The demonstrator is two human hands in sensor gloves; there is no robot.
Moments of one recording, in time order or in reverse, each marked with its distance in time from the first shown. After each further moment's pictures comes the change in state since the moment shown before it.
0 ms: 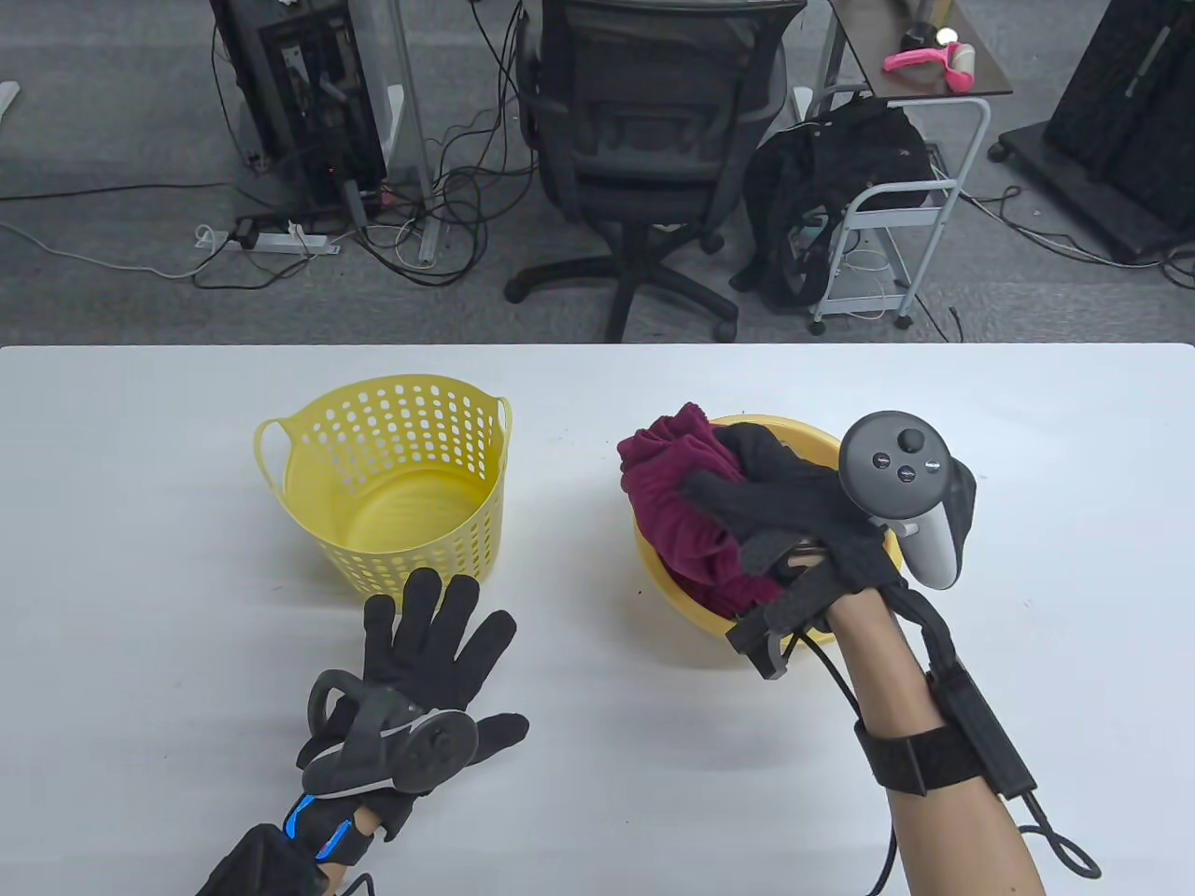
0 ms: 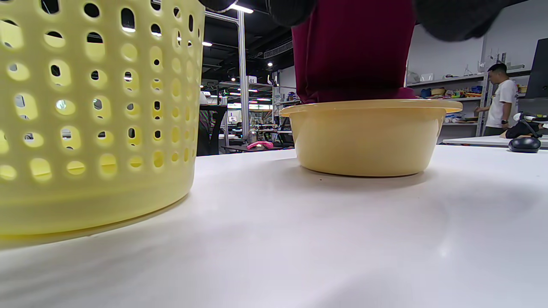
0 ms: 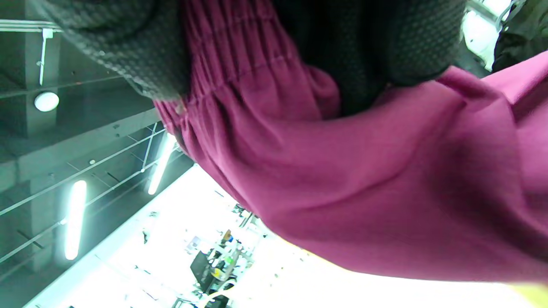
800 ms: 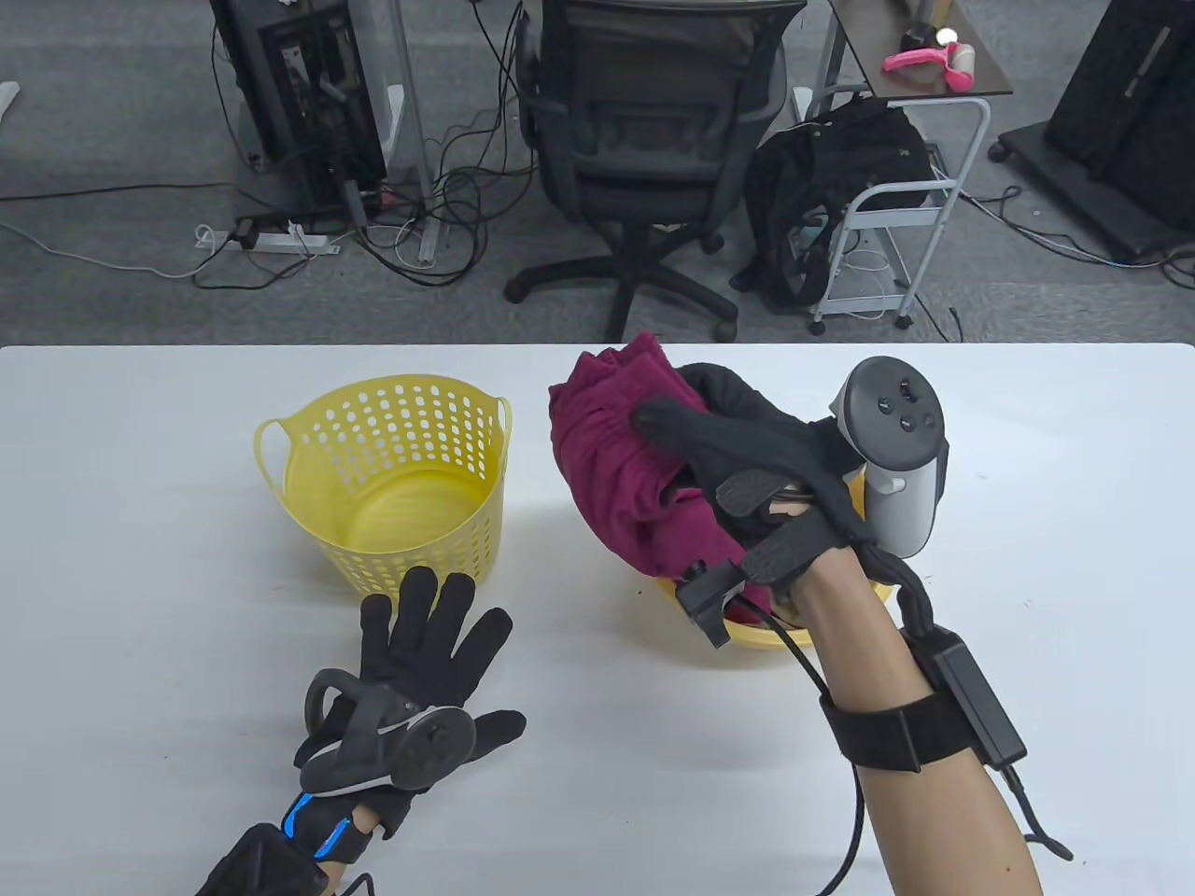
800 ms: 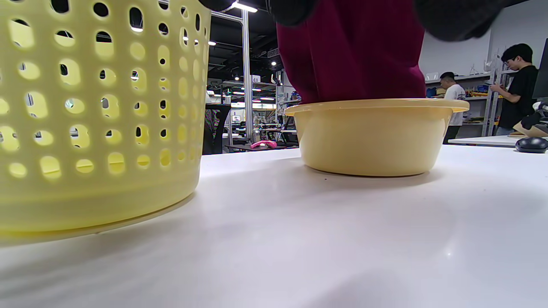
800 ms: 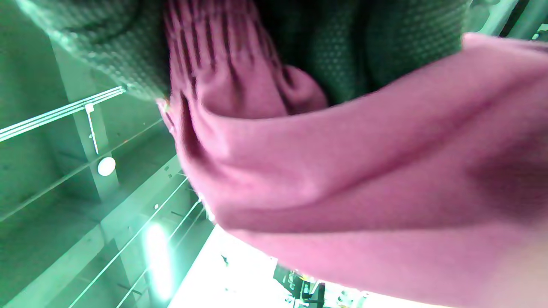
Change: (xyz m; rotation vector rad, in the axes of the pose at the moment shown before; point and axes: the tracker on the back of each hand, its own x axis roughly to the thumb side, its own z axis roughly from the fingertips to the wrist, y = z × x) left_hand -0.002 0.001 0.000 -0.005 0.013 0.002; right_hand 0.062 0.004 -0.013 0.009 -0.039 -0.349
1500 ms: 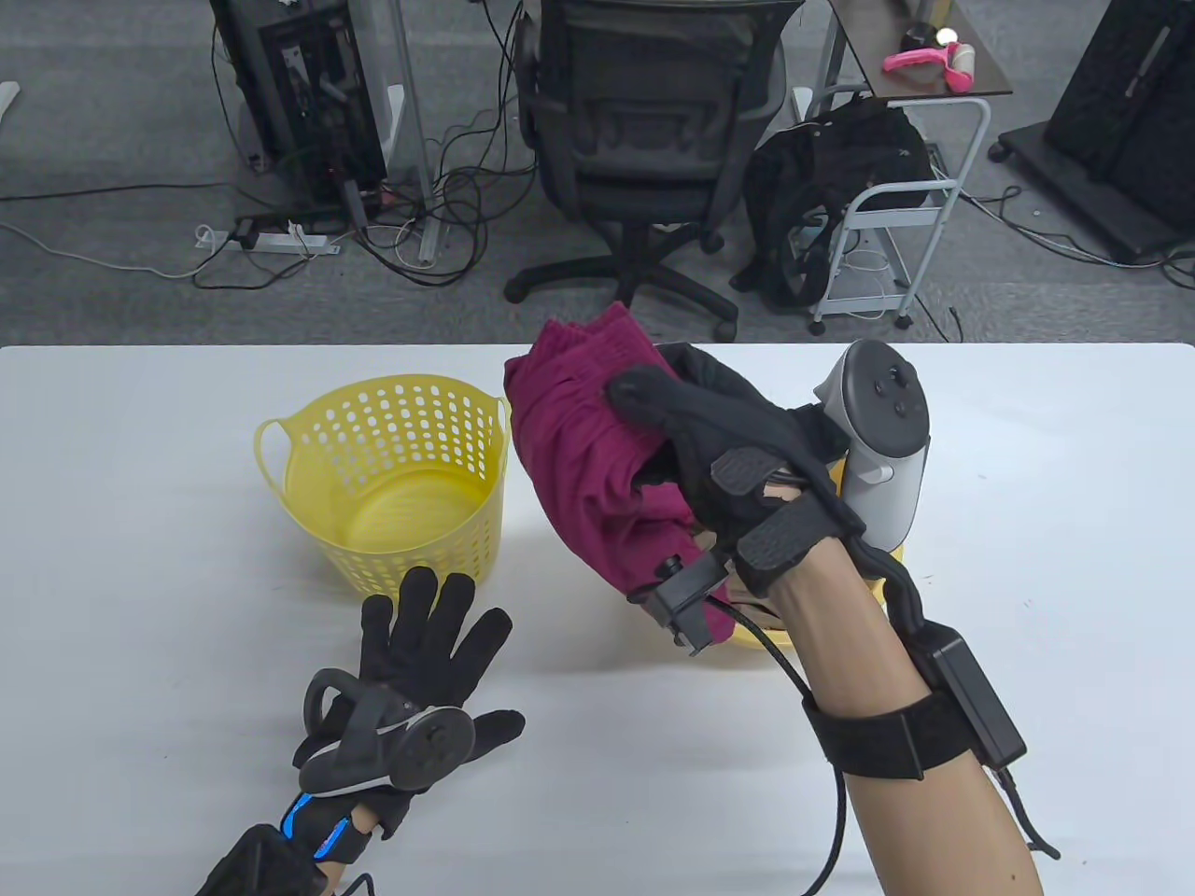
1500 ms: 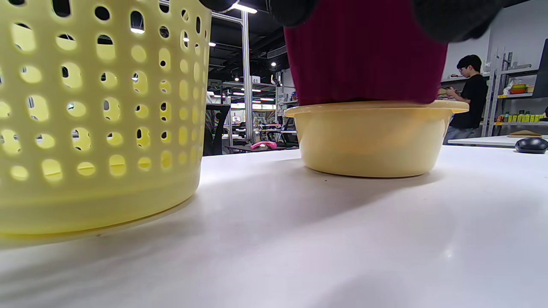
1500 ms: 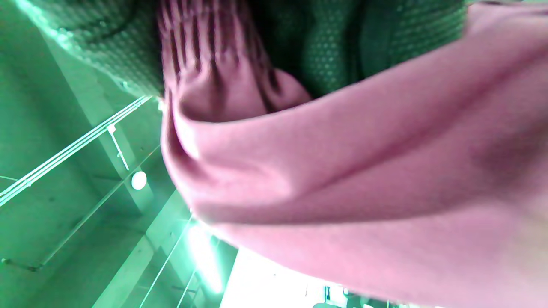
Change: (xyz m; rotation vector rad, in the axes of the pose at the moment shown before) left_hand -0.001 0.002 0.000 0.005 0.000 -0.002; right_hand 0.032 0.023 0.002 0.070 -0.005 -0.209
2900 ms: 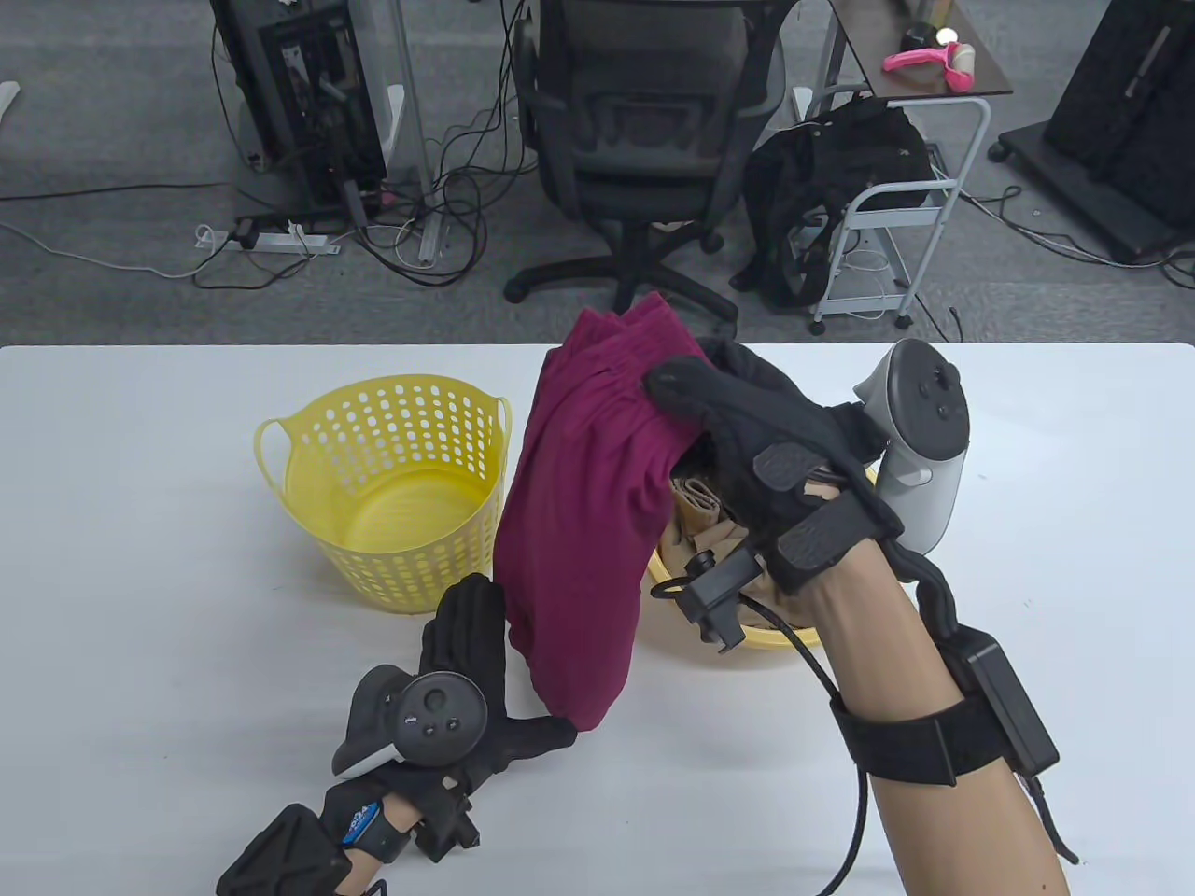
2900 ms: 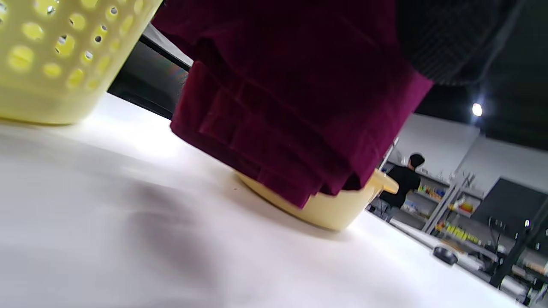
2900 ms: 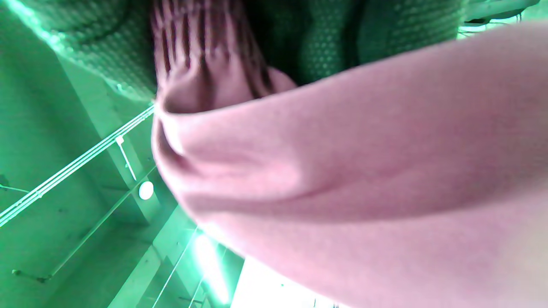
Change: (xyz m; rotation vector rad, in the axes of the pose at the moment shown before) left_hand 0.017 -0.010 -0.026 0.026 0.011 0.553; right_hand 0.002 -0.019 0.009 -0.028 -0.012 -0.022
